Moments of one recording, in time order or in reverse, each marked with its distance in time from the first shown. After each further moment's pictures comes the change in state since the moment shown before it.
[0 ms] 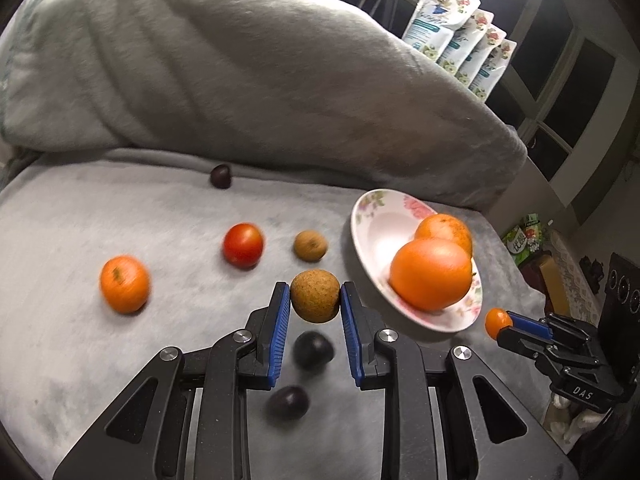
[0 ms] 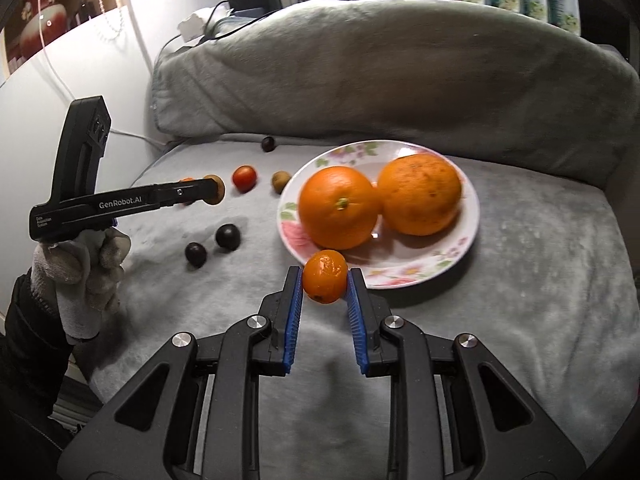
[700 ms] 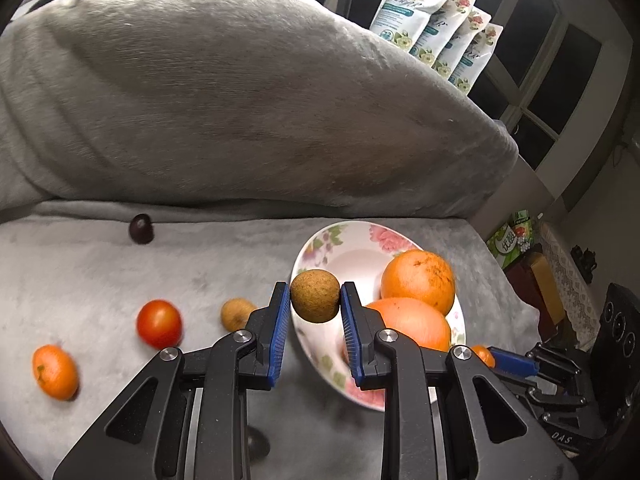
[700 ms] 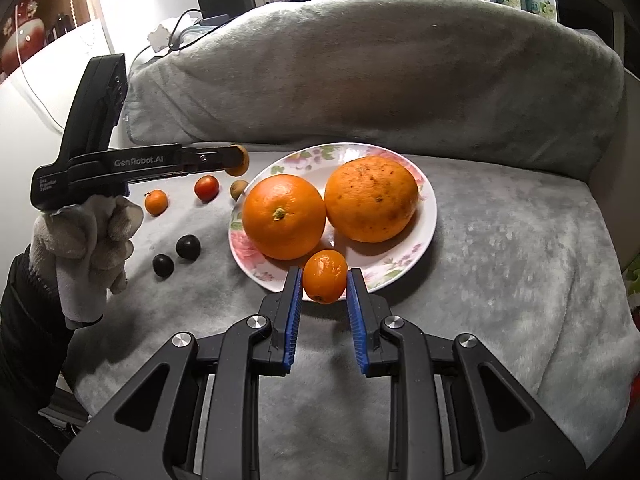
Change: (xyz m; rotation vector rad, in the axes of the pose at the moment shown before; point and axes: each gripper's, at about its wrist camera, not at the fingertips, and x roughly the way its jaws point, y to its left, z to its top) left arm 0.049 -0.036 0.042 0.058 0.026 -0.059; right arm 0.004 -0.029 0.004 0.038 -0.008 -0.049
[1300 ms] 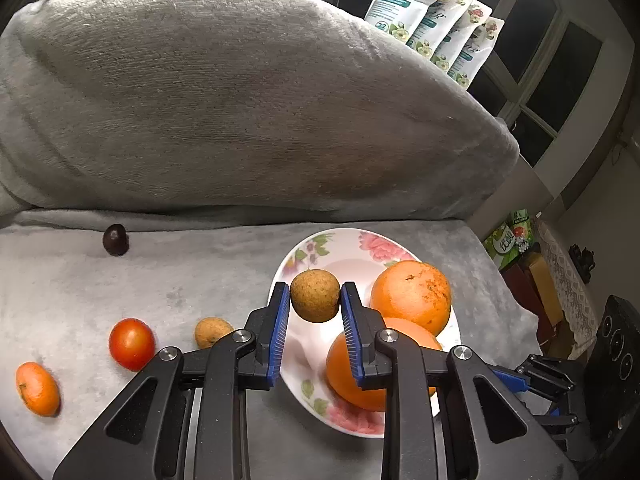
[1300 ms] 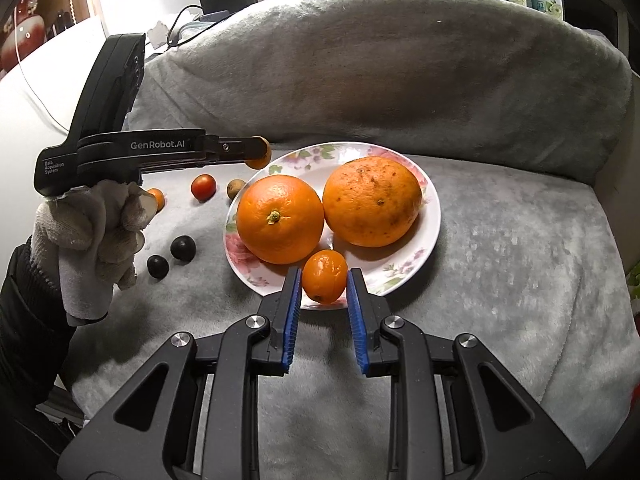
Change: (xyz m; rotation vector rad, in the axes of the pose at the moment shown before) left arm 0.015 -0.008 0.010 0.001 0.021 -0.014; right arm 0.008 -0.002 0.001 -0.012 0.007 0.007
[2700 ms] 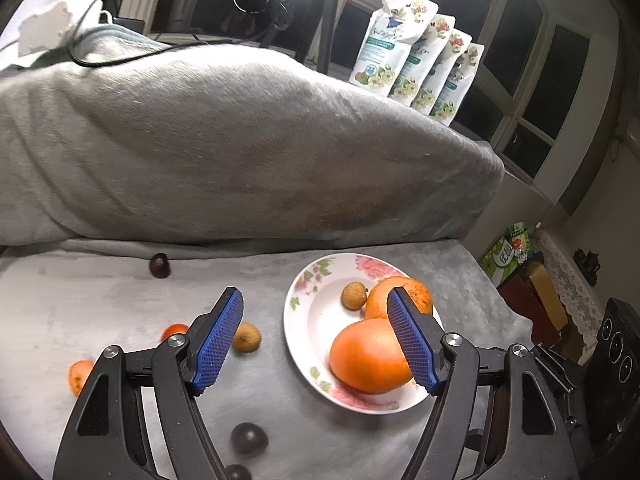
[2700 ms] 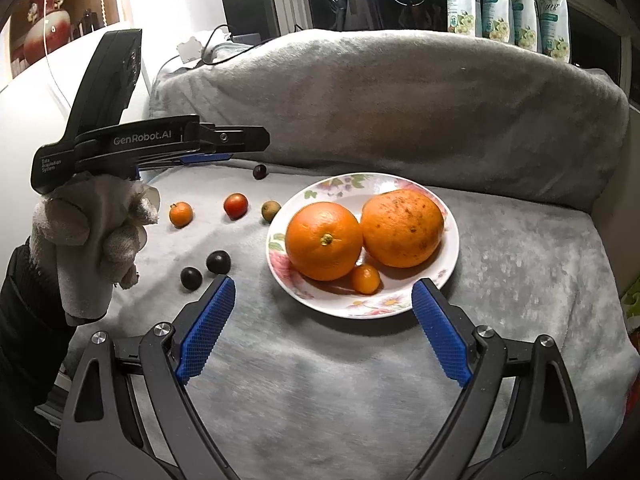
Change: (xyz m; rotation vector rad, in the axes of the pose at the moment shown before) left arm -0.057 -0.009 -0.001 0.038 -0.117 0.052; right arm -0.025 0.031 0.001 -0.043 -0.095 0.012
